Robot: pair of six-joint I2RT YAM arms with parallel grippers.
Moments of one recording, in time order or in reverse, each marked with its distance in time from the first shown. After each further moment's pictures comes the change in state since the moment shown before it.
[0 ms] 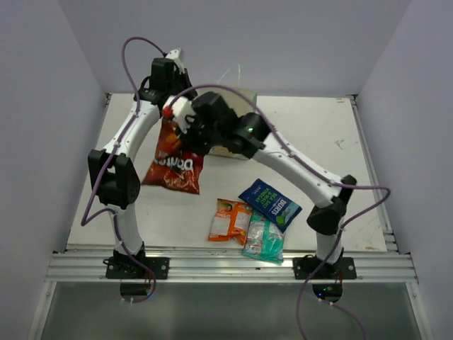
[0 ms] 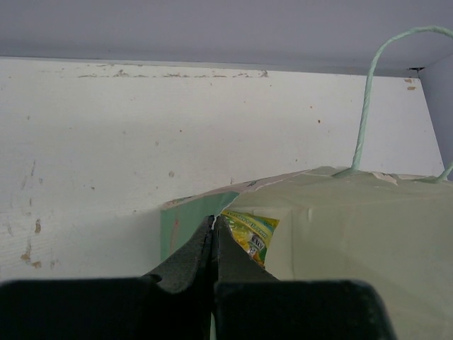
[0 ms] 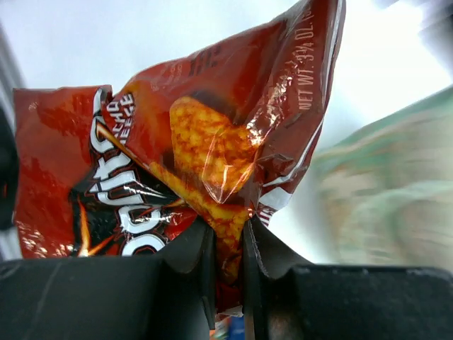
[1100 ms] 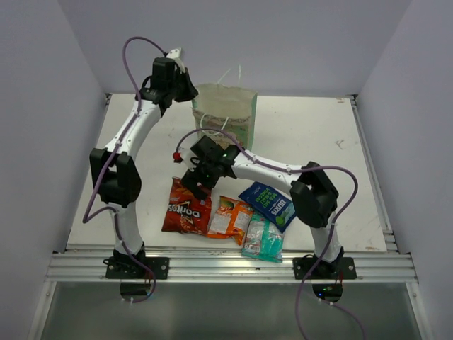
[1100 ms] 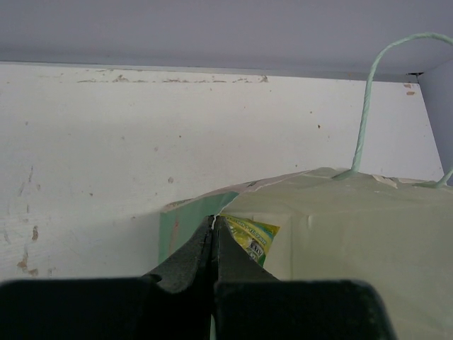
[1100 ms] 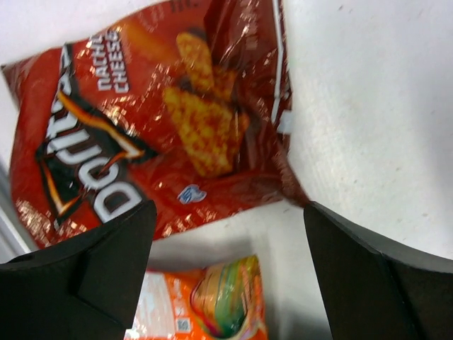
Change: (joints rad) left arm -0.001 0.028 0.022 0.015 -0.003 -0.007; right arm -0.053 0.072 -0.516 0.274 -0.126 0.030
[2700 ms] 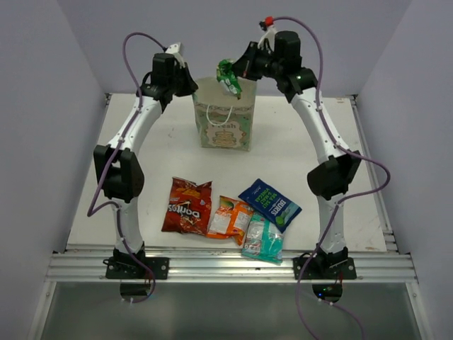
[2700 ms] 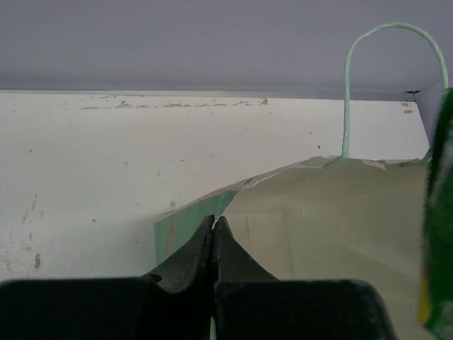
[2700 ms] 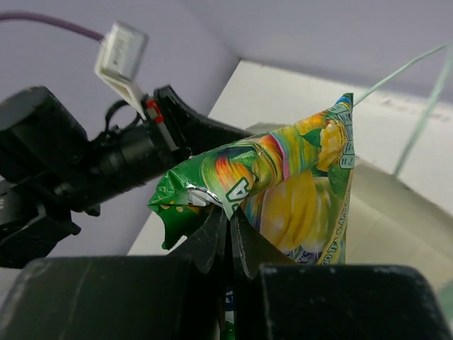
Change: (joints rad) left arm 0.016 0.068 0.097 0.008 0.001 0.002; right arm -0.580 0.115 0.826 0.105 -0.249 0.659
